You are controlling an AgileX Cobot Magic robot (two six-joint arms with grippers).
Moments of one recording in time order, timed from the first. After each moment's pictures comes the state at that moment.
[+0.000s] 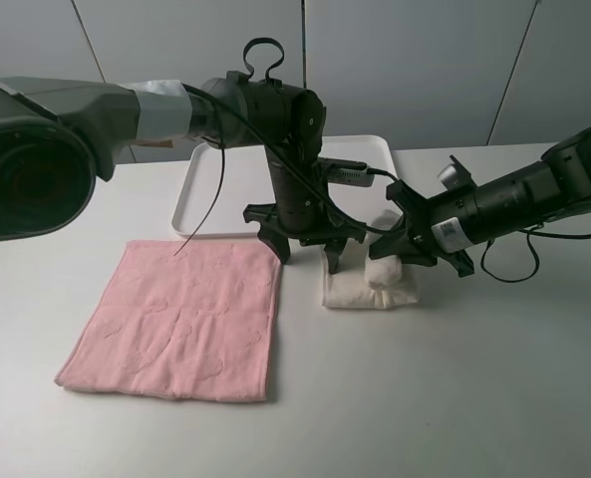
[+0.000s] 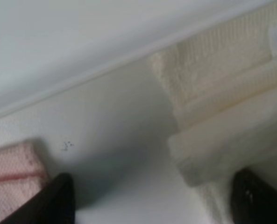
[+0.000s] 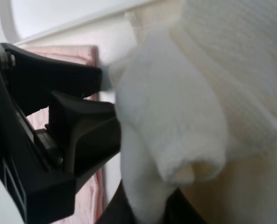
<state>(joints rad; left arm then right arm) -0.70 2.49 -2.02 -0.07 1.09 -0.31 0.10 1.97 -0.83 1.43 0.79 -0.93</state>
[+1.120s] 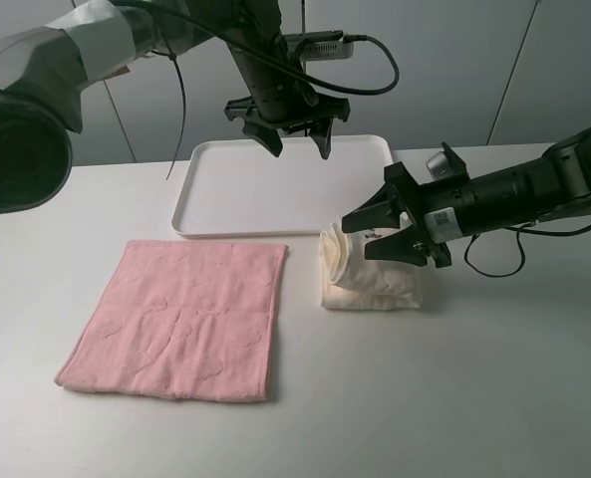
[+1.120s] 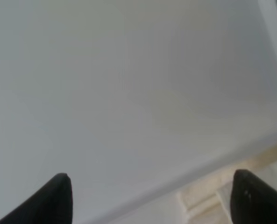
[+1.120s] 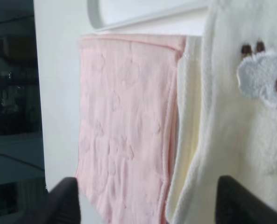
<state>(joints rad) -0.57 2.49 -2.45 -0.08 1.21 -0.20 0.10 1.98 -0.83 1.56 0.96 -1.07</state>
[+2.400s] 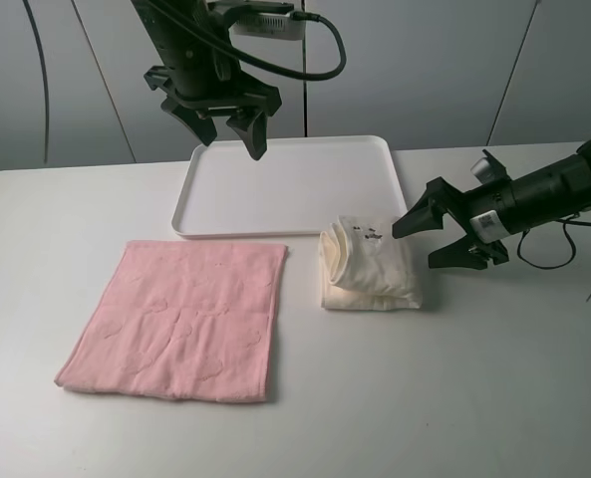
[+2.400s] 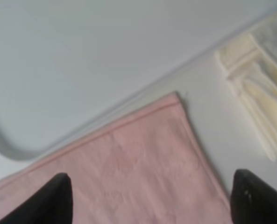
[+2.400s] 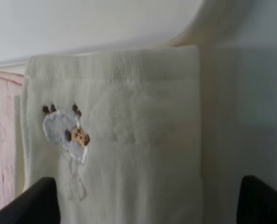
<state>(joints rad) -0.54 2.02 -1.85 -0.04 1.20 0.00 -0.06 2.05 -0.93 1.26 0.83 -0.95</state>
